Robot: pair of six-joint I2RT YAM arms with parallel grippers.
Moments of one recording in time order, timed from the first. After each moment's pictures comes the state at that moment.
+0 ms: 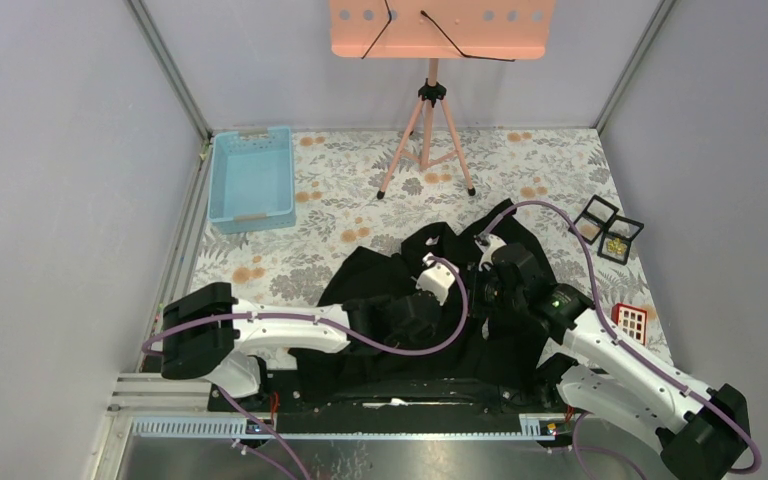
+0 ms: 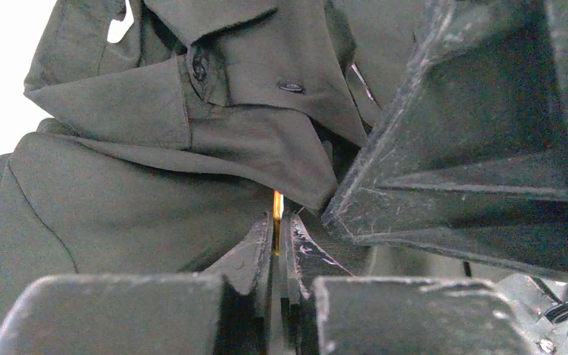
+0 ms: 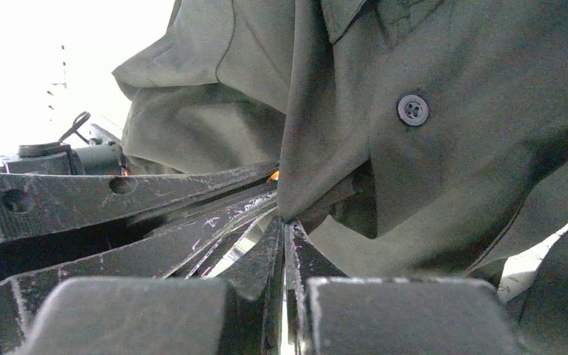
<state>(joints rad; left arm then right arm) -1.34 1.52 0.89 0.01 -0.51 -0.42 0.66 0.84 0.59 -0.48 -0.25 0.73</state>
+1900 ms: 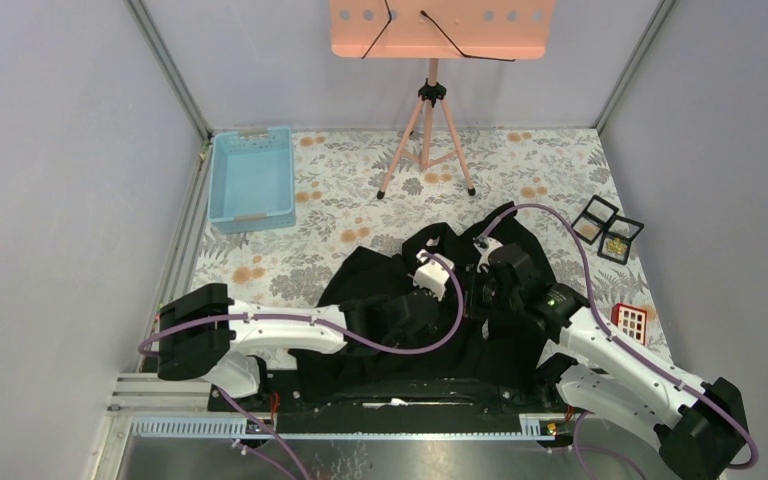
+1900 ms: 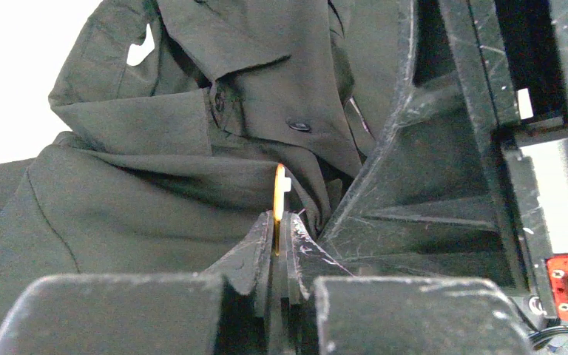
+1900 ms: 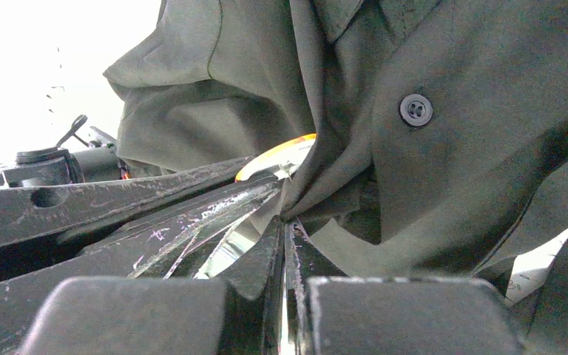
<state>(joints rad) -1.34 1.50 0.88 0.08 -0.56 -0.45 0.66 0.87 0.57 -0.46 -0.26 0.76</state>
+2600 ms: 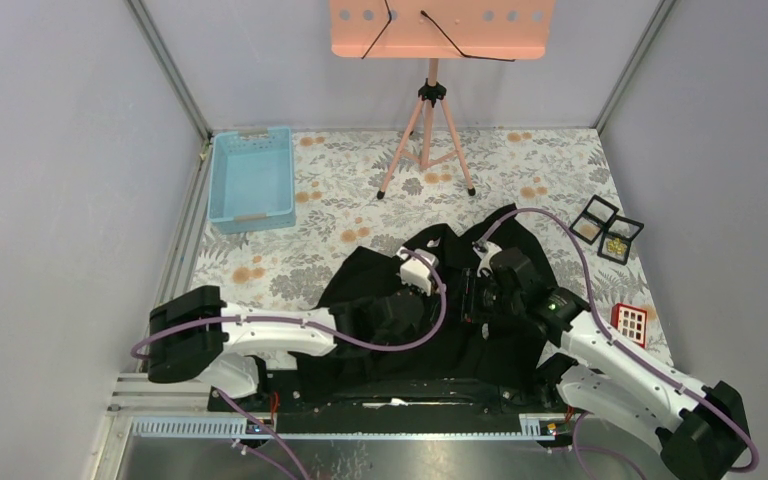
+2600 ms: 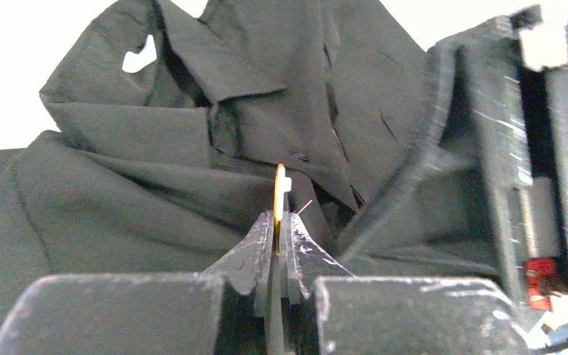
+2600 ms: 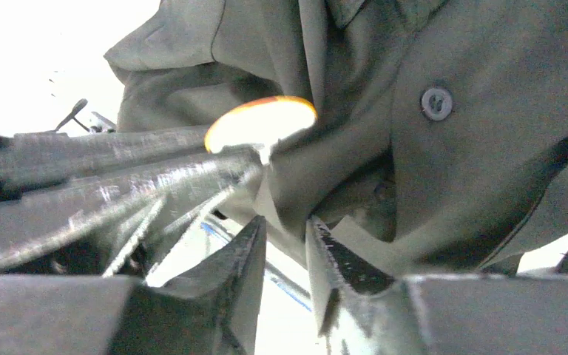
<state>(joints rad) -1.33 1.46 0.78 0.24 -0.56 -0.55 0.66 0.85 0.53 -0.44 -0.30 0.76</state>
